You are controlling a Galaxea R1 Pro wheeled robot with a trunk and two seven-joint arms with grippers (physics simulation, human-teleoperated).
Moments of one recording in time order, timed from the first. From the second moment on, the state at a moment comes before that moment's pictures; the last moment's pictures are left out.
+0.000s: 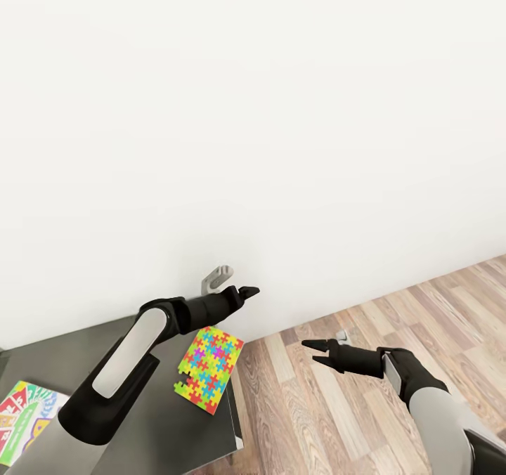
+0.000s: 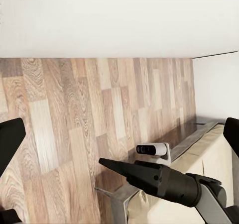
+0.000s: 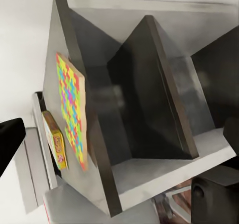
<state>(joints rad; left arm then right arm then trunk) -0.61 0.11 -0.49 -1.61 1.51 0.63 0.67 -0.78 -0.11 -0.54 -0.36 0.28 0.70 1.18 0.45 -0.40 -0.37</state>
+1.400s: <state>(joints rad) -0.61 0.10 -0.40 -1.60 1.52 0.63 0.64 -0.78 -0.08 -0.54 -0.36 0.28 0.59 1.08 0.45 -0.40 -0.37</state>
